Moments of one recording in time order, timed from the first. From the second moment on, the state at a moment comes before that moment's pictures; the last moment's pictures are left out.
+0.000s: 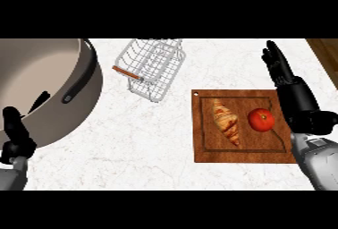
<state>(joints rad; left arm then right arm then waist) -0.11 0.54 -0.11 -1.32 0.27 0.24 0.14 -0.34 -0.44 0.23 -1.62 -0.10 -0.23 0.01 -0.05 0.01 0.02</state>
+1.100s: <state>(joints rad) -0.06 0.47 -0.06 -1.49 0.37 0.16 0.10 -0.10 -0.59 0.19 -1.76 0.22 -0.38 0.17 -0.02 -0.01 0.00</state>
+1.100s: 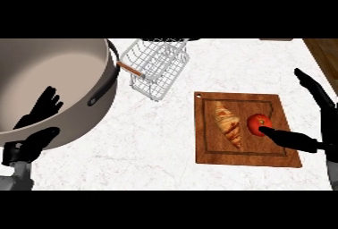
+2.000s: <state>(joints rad) -0.06 0.43 -0.08 -1.53 0.34 0.18 0.13 -0.28 -0.77 0.41 -2.02 0.29 0.18 0.94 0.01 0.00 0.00</state>
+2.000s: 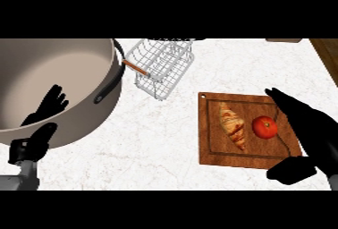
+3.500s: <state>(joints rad) -0.04 0.38 -0.02 -1.55 0.29 0.09 0.15 -0.21 -0.54 0.39 -1.57 0.64 0.17 0.70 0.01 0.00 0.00</state>
